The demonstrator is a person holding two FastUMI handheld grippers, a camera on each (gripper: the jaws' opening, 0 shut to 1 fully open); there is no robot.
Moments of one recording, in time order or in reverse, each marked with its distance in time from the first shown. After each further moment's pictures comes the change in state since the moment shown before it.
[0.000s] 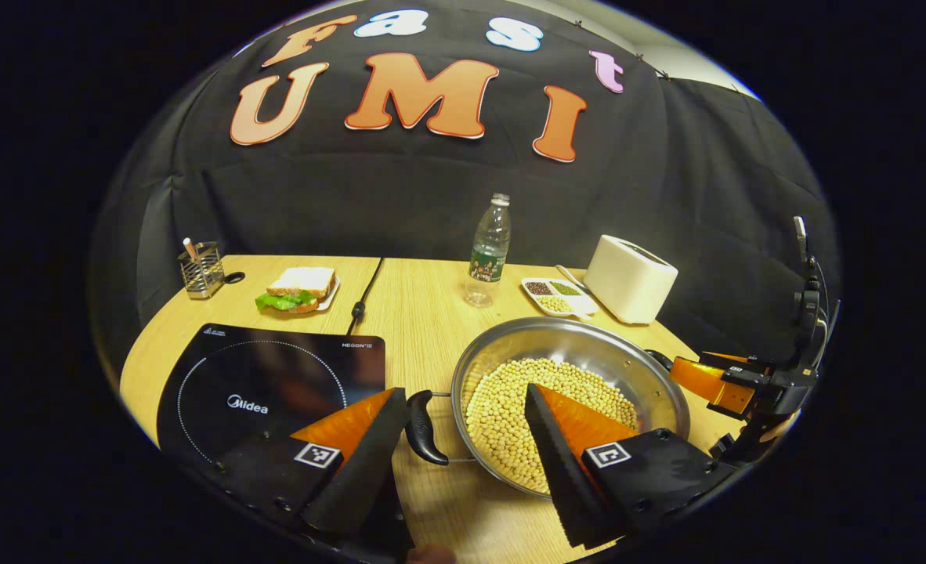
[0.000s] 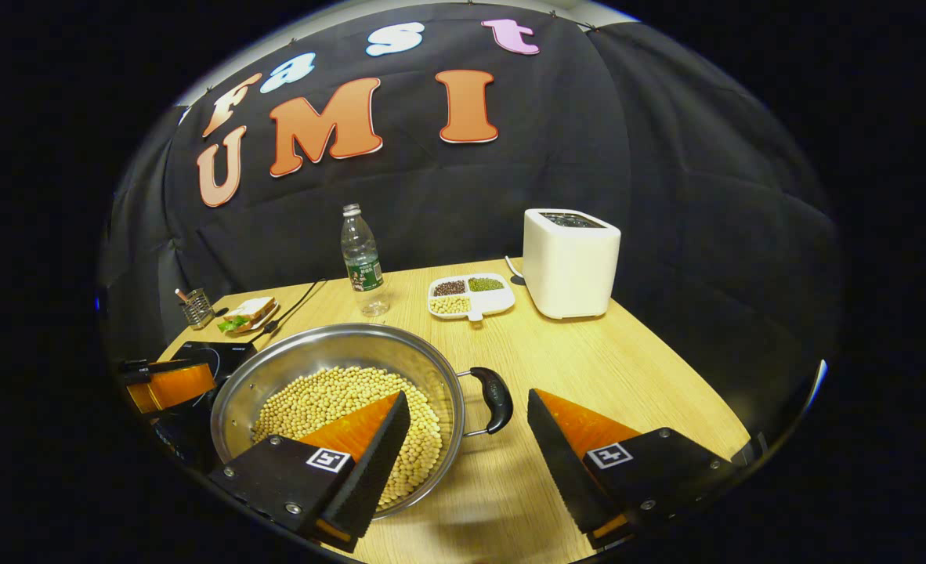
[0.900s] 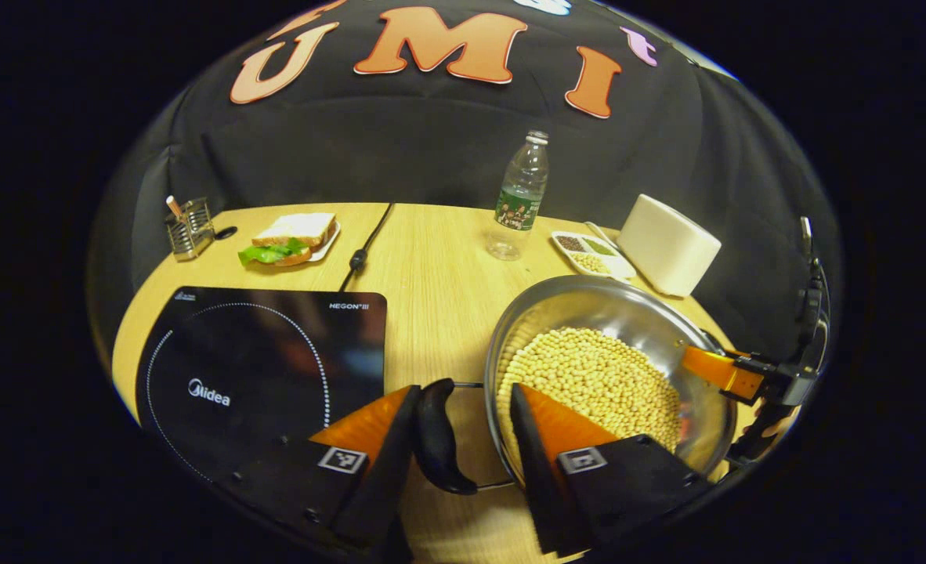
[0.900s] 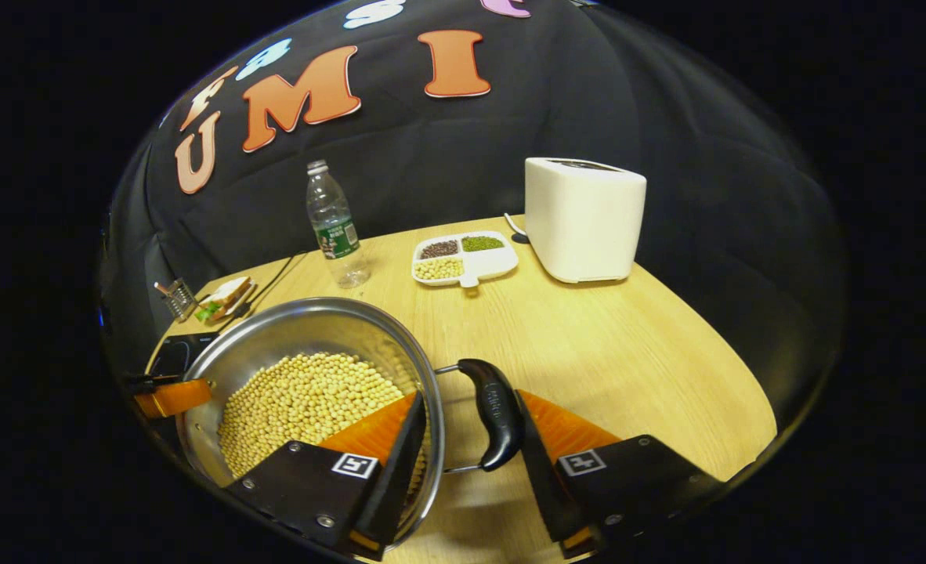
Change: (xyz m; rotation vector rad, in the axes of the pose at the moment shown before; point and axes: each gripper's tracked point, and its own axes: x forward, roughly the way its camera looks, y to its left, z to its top) left arm 0.052 0.021 -0.038 -0.020 0.173 0.052; right arm 0.055 -0.002 -0.030 0.037 0.139 0.002
